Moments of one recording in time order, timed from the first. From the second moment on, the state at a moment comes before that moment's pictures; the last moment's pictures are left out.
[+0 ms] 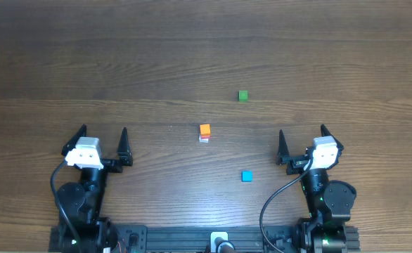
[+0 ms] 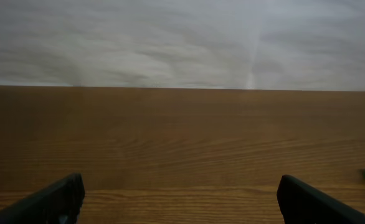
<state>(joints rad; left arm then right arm) 0.03 0.01 0.01 -0.07 0.10 -0.04 -0.03 0.01 0.01 -0.06 -0.15 -0.04</state>
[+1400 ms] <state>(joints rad) 0.03 0.01 0.01 -0.07 0.10 -0.04 -0.02 0.80 0.78 -0.46 -0.31 0.07</state>
